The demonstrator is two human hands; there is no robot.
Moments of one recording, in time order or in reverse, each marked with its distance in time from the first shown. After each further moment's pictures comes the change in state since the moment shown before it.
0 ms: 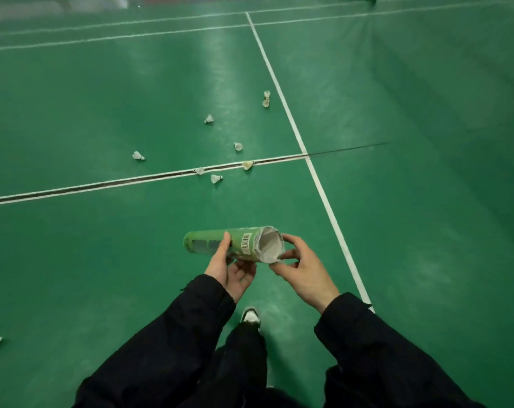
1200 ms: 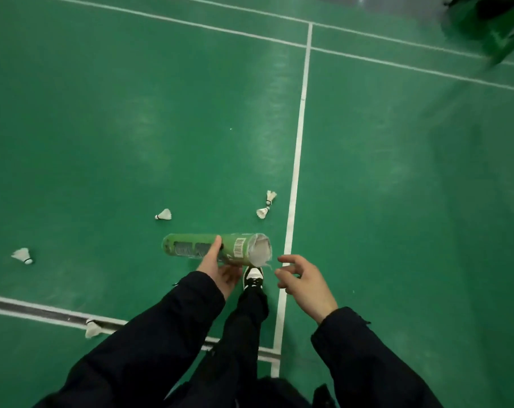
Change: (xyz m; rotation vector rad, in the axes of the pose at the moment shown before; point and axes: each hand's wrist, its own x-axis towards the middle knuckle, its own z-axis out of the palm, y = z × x) left_hand 0.843 0.637 0.826 -0.293 0.231 -0.005; right_hand 1.303 -0.250 -0.415 -0.158 -0.263 0.170
